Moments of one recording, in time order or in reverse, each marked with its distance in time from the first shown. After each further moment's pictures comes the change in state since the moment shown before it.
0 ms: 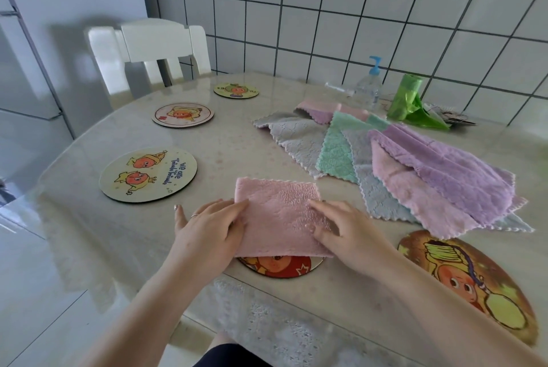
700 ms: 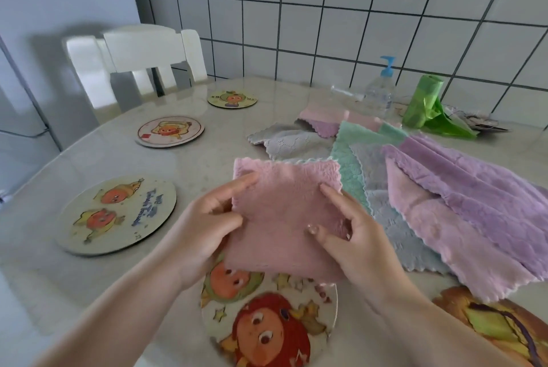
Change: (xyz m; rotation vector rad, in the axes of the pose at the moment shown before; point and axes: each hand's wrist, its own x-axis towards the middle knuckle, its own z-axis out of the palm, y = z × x) left_hand 0.080 0.022 -0.014 -1.079 -0.157 -0.173; right_hand 0.050 0.005 -0.011 0.716 0.230 0.009
